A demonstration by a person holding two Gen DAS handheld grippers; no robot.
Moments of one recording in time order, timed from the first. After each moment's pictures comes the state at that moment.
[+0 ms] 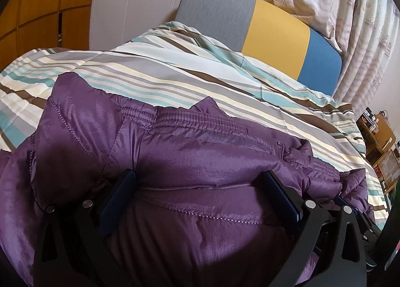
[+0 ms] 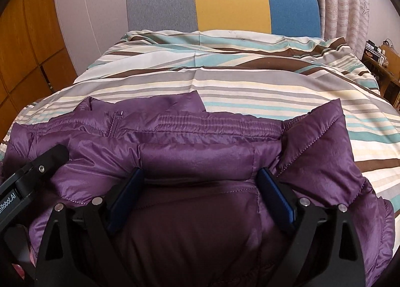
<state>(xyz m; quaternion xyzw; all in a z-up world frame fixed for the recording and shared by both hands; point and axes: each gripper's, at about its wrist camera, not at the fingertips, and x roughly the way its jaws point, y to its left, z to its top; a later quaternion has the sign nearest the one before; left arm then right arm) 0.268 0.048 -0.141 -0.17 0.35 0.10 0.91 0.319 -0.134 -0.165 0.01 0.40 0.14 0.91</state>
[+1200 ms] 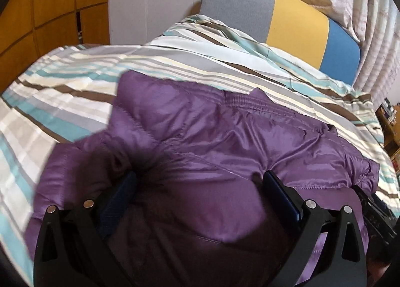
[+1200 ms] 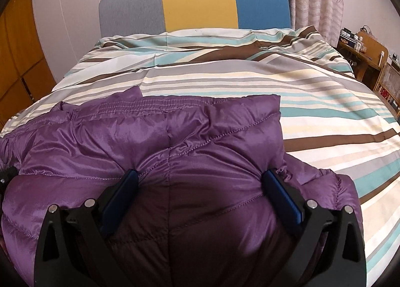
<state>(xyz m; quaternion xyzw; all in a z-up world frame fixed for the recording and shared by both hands) 0.221 0.085 -0.127 -0.13 0.39 0.16 0.90 0.302 -0.194 -0.164 0.02 0.40 0.07 0.91</state>
